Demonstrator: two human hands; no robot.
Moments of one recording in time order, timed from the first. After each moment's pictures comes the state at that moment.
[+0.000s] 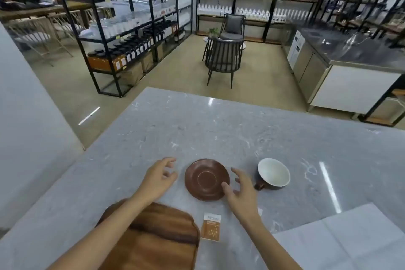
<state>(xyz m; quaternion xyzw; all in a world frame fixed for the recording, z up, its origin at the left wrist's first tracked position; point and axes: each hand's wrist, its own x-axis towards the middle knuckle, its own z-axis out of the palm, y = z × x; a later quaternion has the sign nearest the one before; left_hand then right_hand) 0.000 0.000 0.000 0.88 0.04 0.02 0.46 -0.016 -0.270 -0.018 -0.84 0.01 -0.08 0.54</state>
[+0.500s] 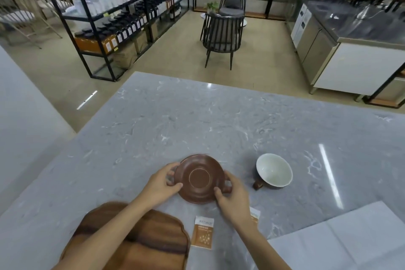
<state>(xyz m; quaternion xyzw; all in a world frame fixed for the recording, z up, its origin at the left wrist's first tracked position) 0.027 -0.030 -0.047 0.88 0.04 -0.09 0.46 0.009 -0.272 -0.049 -0.86 0.04 0.01 0.51</state>
